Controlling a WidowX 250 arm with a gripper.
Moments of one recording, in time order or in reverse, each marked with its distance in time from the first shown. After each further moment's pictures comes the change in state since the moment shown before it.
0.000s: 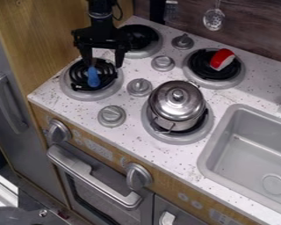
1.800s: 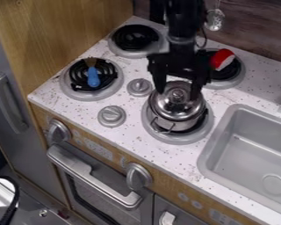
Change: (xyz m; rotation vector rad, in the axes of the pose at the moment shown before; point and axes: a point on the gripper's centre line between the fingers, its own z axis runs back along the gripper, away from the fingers) arm -0.081 -0.138 0.018 -0.118 0.070 -0.283
